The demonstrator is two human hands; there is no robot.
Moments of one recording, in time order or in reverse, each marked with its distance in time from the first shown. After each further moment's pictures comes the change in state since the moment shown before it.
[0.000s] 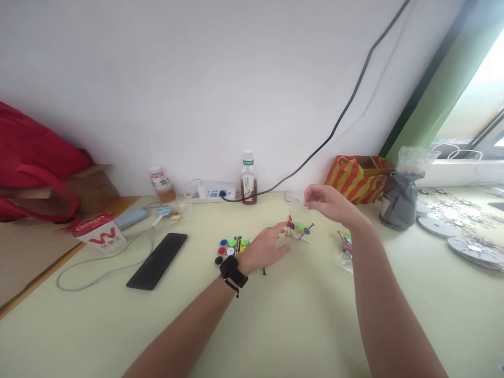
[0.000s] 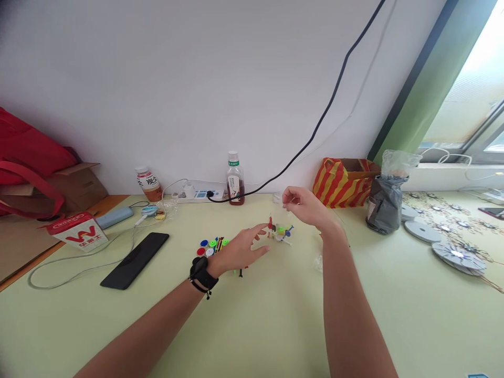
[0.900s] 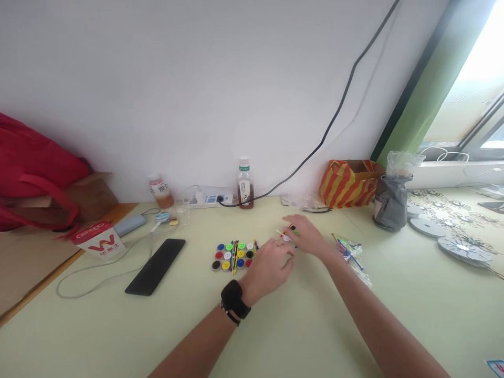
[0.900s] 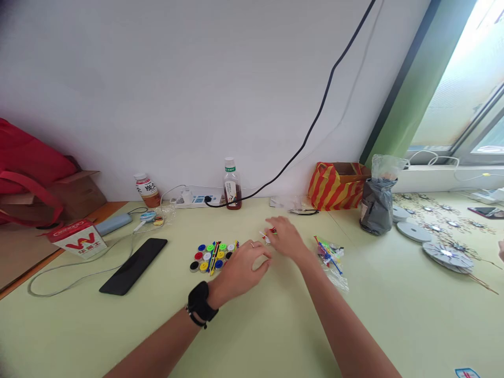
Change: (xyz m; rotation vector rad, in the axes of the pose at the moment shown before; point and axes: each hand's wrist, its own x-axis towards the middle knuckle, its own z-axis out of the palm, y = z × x) left_hand -0.023 0.036 0.023 0.186 0.128 0.148; right_hand -0.016 0.066 0.085 -0.427 0.084 -0.089
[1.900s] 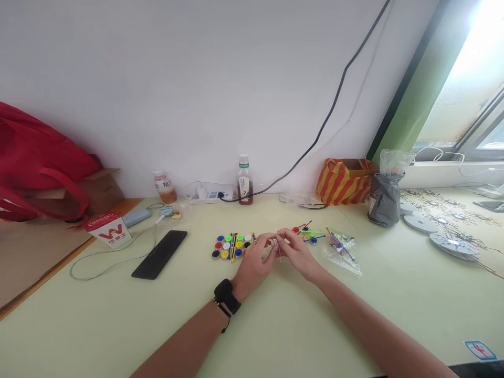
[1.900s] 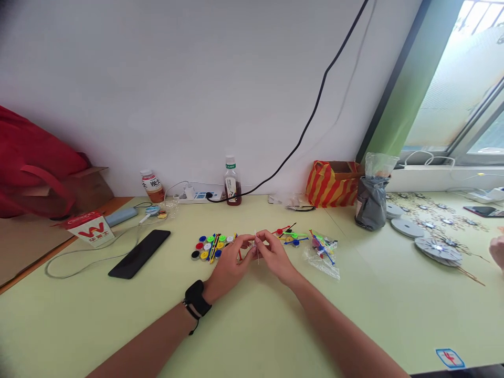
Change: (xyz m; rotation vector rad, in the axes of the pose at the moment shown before) left_hand -0.031 -0.008 0.012 -0.218 0.240 -0.129; right_hand -0.065 -0.062 0.017 1.142 -0.098 0.162
